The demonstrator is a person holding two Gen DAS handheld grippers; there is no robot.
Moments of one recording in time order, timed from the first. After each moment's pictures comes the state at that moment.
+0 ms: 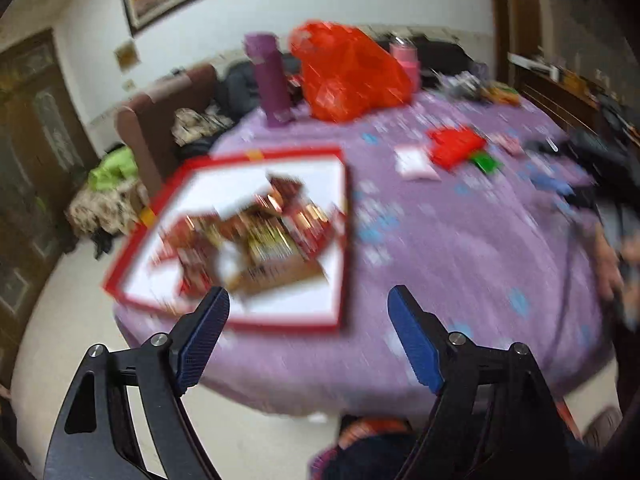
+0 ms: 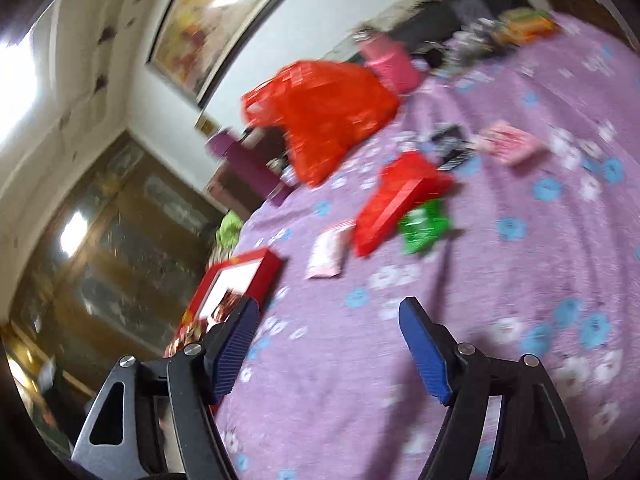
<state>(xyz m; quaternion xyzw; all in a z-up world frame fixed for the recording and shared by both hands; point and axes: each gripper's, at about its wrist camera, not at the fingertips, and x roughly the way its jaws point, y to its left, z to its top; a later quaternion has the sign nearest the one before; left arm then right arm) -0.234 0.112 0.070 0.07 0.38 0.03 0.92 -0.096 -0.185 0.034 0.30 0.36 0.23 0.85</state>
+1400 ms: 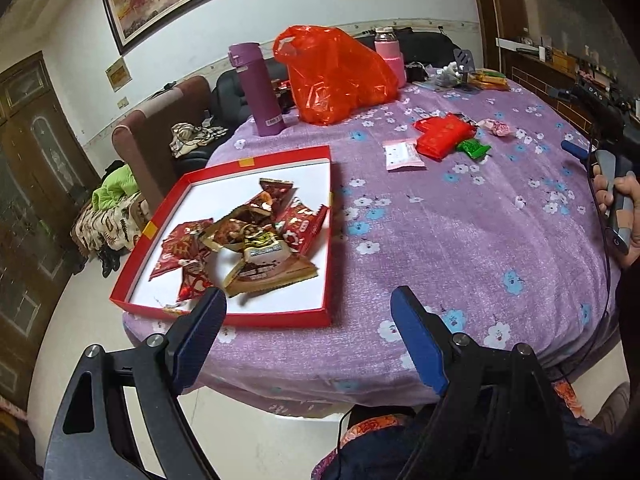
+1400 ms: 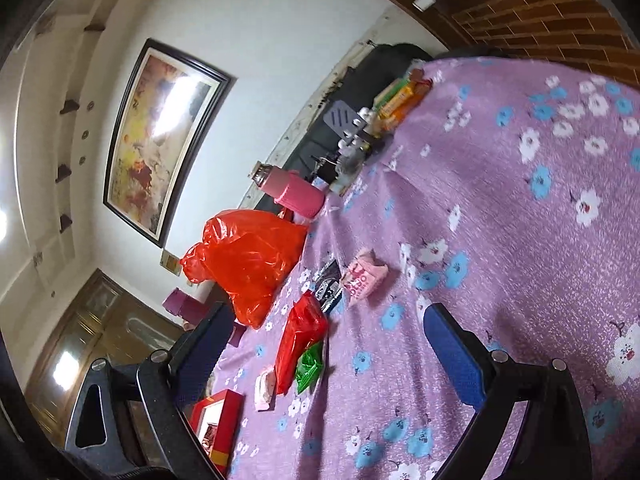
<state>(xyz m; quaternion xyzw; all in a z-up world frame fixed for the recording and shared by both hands) -0.233 0.095 0.073 0.12 0.37 0.03 0.92 -0.097 -0.309 0.023 0.43 0.23 0.09 0.87</state>
